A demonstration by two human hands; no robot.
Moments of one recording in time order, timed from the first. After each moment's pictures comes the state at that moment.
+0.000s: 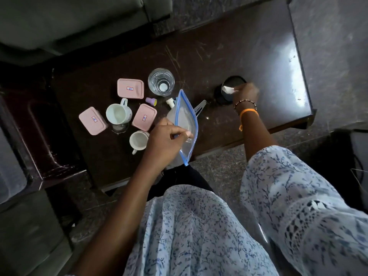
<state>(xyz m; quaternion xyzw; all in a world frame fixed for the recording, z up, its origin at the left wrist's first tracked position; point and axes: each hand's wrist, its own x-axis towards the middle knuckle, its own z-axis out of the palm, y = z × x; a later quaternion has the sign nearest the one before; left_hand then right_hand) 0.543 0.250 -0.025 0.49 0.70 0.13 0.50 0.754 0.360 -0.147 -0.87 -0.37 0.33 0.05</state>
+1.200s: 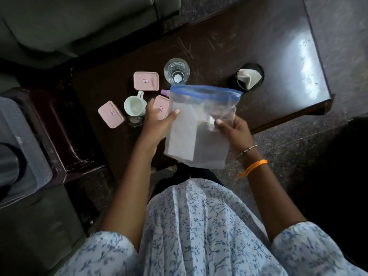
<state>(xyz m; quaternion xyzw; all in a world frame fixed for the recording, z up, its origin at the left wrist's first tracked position) 0.482 0.246 -0.048 0.26 0.74 0.20 0.59 0.674 0.215 -0.080 -0.66 -0.26 0.62 0.33</state>
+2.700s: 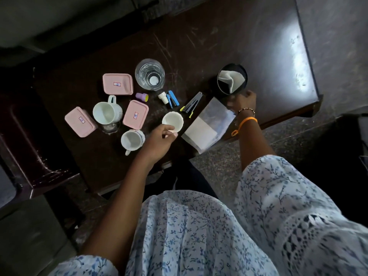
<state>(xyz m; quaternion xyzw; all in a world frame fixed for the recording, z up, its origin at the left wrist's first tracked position) 0.535 0.243 -0.104 0.36 0.70 0.02 0.61 0.774 0.318 -0.192 -0.84 -0.11 0.49 0.23</state>
